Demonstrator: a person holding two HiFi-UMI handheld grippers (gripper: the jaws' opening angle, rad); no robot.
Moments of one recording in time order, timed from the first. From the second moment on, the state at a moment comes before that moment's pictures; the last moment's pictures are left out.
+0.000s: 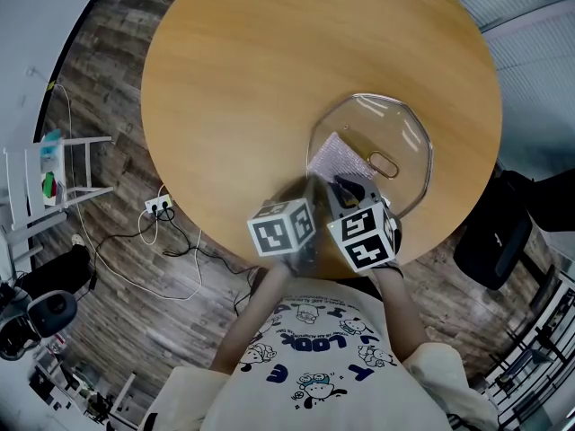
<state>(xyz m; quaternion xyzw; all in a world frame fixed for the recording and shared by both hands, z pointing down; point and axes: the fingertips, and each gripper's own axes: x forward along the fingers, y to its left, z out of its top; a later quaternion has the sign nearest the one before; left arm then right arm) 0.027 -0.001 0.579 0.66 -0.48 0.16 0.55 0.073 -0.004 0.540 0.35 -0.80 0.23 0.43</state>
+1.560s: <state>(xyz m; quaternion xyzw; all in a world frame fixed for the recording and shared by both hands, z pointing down) 0.029 -0.003 0.583 0.68 -0.46 0.20 0.54 0.063 -0.010 0.555 0.26 -0.77 0.26 0.52</state>
